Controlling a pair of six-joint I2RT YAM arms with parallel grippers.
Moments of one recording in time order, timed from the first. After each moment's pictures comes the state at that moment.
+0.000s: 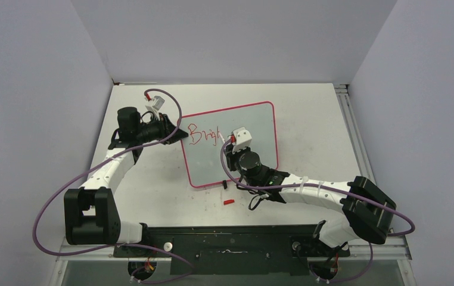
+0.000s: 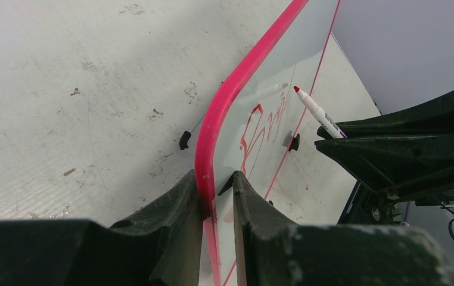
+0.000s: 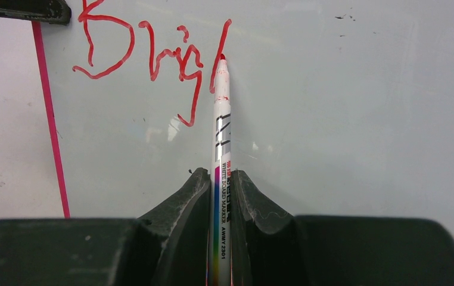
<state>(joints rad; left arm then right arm) -0.02 1.37 0.87 0.04 0.90 -0.27 0.99 1.42 0.75 0.41 0.47 0.17</state>
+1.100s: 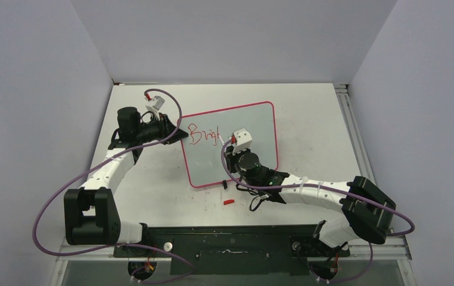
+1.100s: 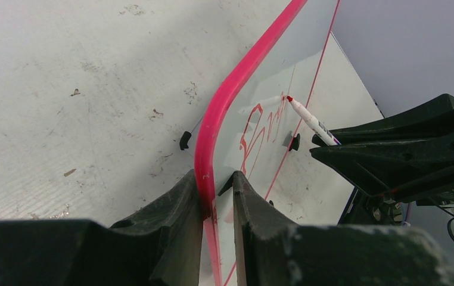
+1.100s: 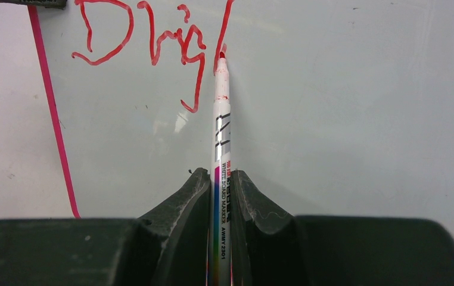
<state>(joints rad) -0.02 1.37 0.87 0.04 0.90 -0.27 1.00 1.42 0.74 0.38 0.46 0.23</state>
